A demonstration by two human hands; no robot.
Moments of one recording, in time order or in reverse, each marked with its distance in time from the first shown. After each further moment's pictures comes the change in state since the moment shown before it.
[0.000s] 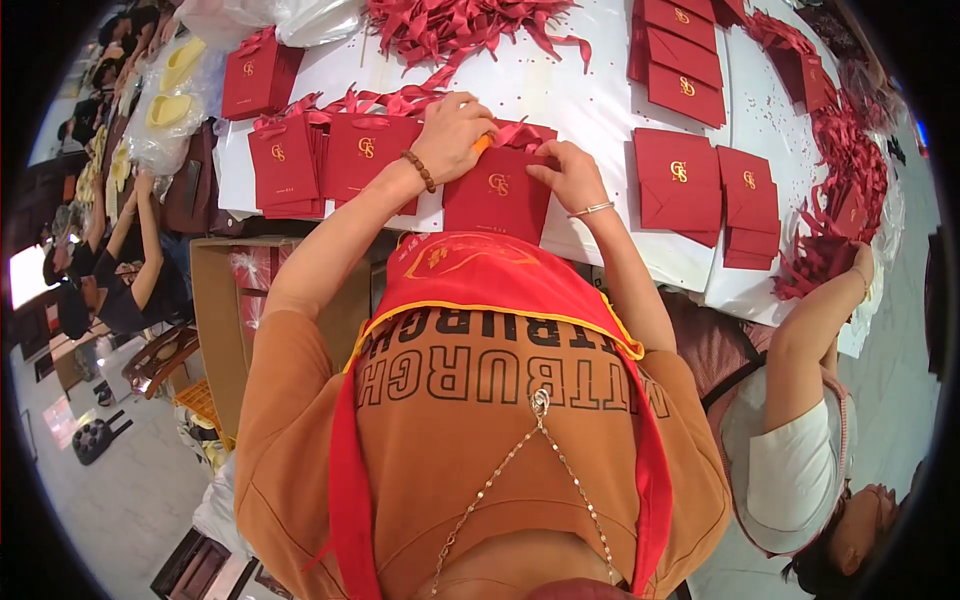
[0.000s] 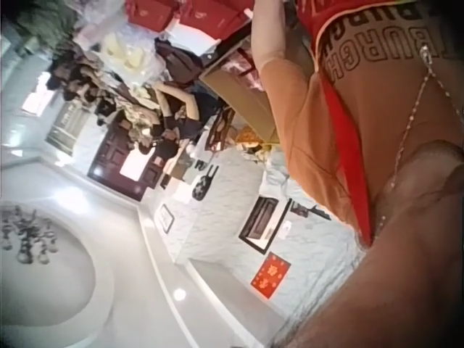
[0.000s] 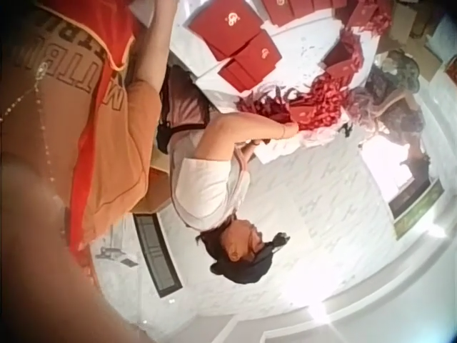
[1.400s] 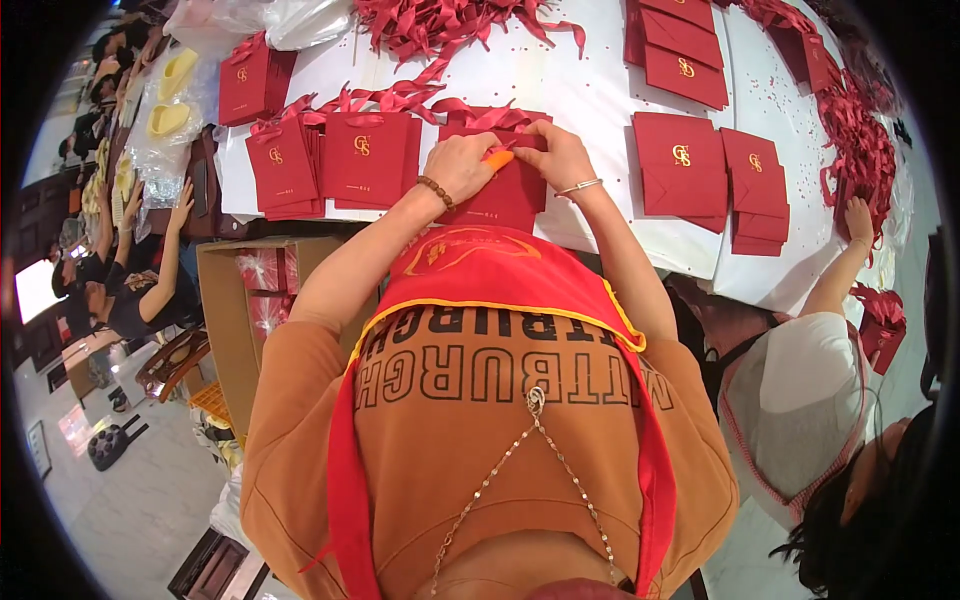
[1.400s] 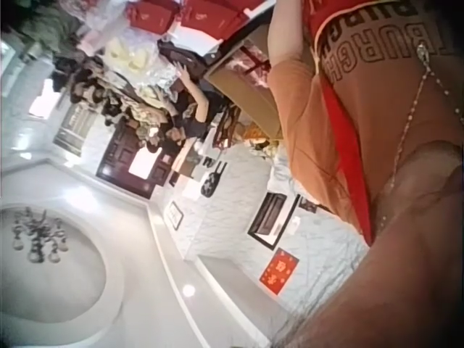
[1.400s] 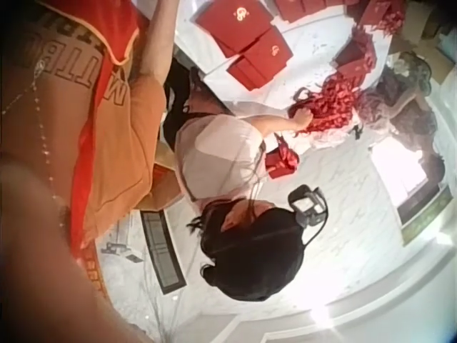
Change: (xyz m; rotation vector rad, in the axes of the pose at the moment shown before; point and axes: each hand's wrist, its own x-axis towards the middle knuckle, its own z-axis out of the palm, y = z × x) left_hand -0.006 0.043 0.009 -0.243 -0.314 -0.544; right_hand 0.012 0.007 0.016 0.141 -0.026 0.086
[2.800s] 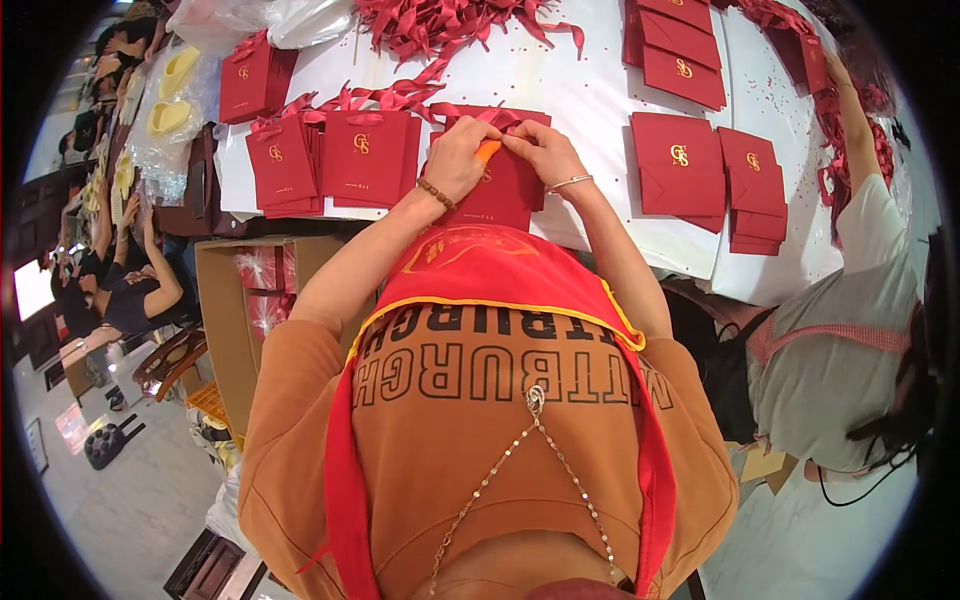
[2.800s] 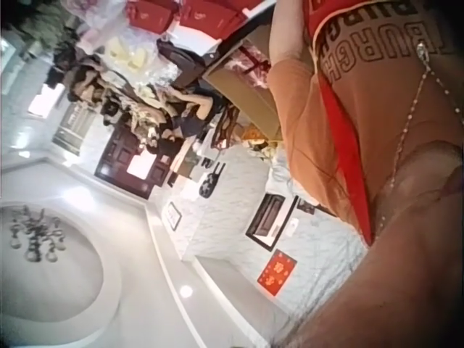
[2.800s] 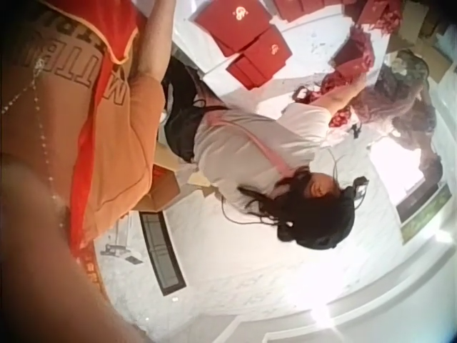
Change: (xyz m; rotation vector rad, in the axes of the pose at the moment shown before) left_hand -0.001 -0.010 0.013 -0.214 0.273 0.149; right_hand 0.003 -0.006 0.005 0.128 -0.079 0.112
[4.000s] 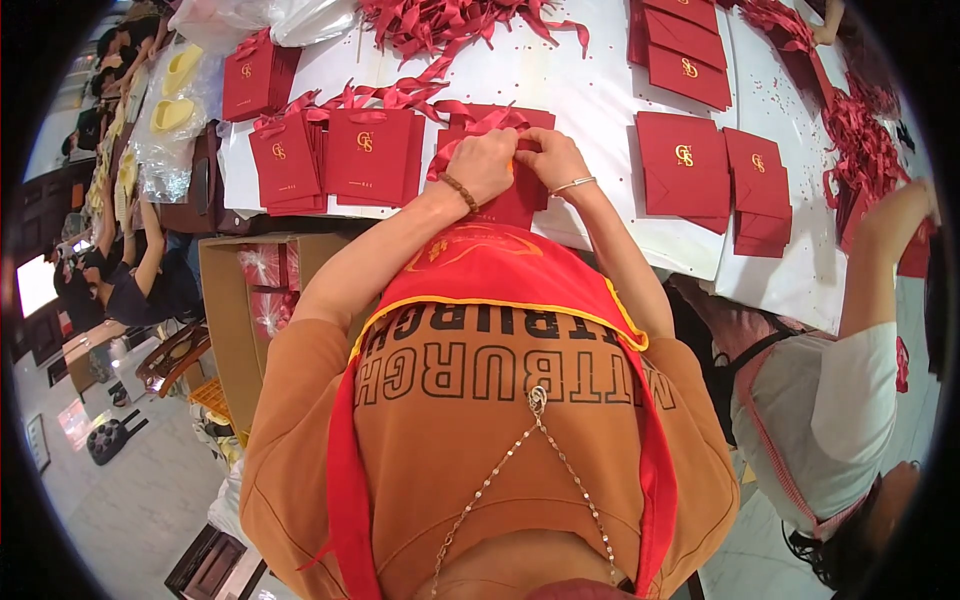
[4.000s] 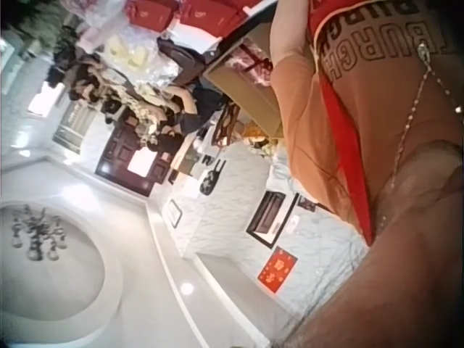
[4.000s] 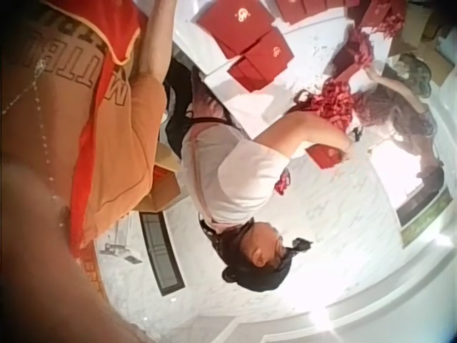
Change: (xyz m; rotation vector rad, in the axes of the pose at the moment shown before) left_hand 0.004 0.013 0.018 0.288 -0.100 0.103; right_hand -0.006 0.000 0.000 -0.174 0.013 -0.075
